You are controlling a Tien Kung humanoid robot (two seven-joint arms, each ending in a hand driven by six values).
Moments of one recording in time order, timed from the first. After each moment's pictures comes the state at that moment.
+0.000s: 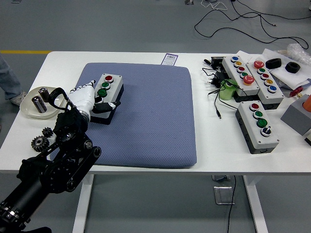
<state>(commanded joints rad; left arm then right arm) -0.59 0.00 -1.12 -1.01 2.27 0.10 0.65 0.15 -0.05 1.50 0.18 -2.20 -0.14 -0.22</state>
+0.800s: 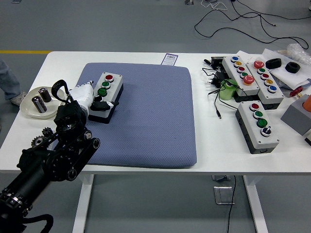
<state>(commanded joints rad) -0.66 0.00 -1.10 -0.92 2.25 0.04 0.65 0.15 -0.05 1.50 0.18 -2.21 -0.13 -0.22</state>
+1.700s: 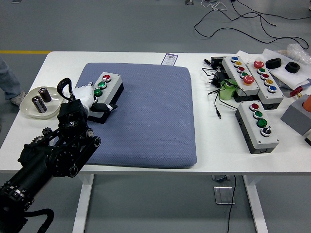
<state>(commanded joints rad) -0.71 0.00 -1.05 -0.81 2.27 -0.02 0.65 0.14 -0.06 1.51 0.18 -2.22 -0.13 -0.22</state>
